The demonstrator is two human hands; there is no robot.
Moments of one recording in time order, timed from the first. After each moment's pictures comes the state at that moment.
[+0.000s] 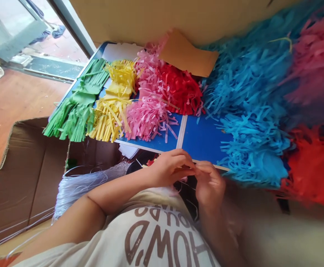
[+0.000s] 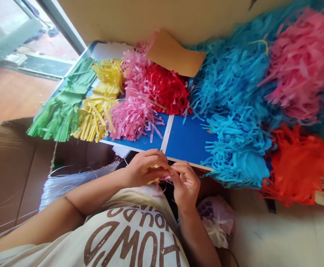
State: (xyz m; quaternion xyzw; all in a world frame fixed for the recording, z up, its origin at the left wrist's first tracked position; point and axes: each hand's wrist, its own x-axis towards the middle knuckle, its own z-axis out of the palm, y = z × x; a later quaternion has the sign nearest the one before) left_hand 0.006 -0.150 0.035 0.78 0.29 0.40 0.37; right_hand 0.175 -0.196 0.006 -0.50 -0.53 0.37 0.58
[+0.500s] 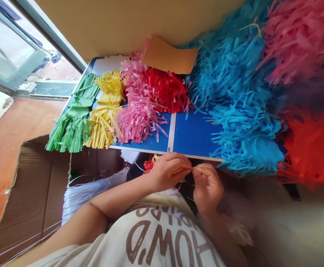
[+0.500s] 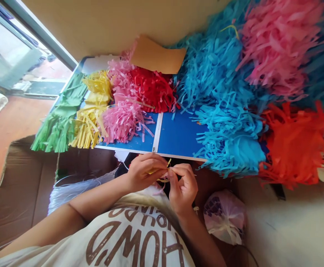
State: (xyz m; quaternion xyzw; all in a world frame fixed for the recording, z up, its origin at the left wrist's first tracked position) left_hand 0.041 -0.164 0.032 0.79 0.30 0.44 0.31; right_hand 0.188 -0.218 0.003 -0.53 -0.54 0.26 0.61
